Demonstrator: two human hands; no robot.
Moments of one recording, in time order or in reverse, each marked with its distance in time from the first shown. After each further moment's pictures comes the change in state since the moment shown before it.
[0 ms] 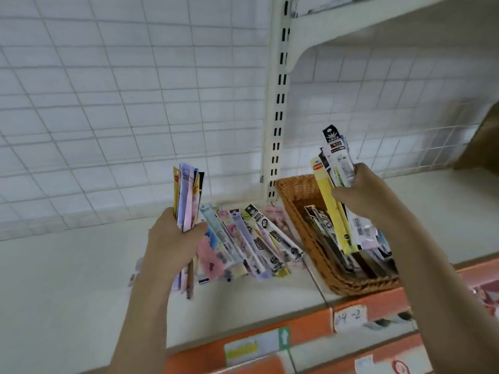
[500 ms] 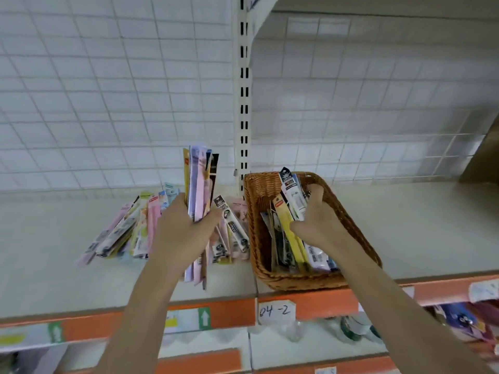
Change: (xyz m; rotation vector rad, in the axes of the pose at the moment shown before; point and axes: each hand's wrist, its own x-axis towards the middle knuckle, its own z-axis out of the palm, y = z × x) left_hand -0.072 0.061 0.094 0.022 0.126 0.115; right_hand 0.018 0.083 0.004 -0.047 -0.244 -0.173
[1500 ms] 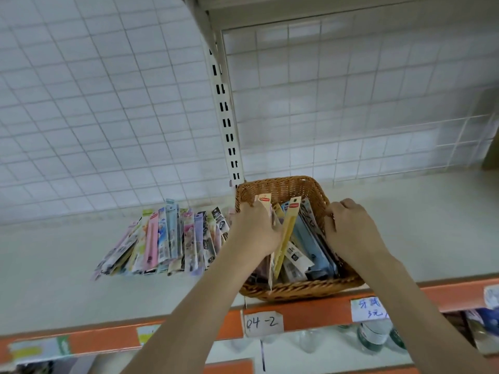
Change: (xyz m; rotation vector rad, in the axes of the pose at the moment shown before) left_hand 0.012 0.057 0.114 0.716 -0.298 0.145; right_hand 0.005 0.066 -0.038 -0.364 0.294 -0.219
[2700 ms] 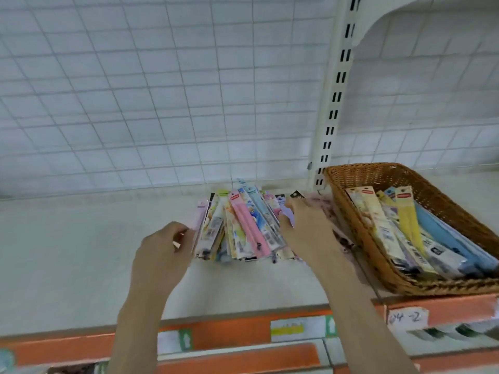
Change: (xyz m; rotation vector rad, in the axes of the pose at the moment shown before) left_hand -0.041 -0.331 -0.047 -0.331 0.338 -0.249; right_hand -0.002 -0.247 0.114 0.169 -0.123 -0.019
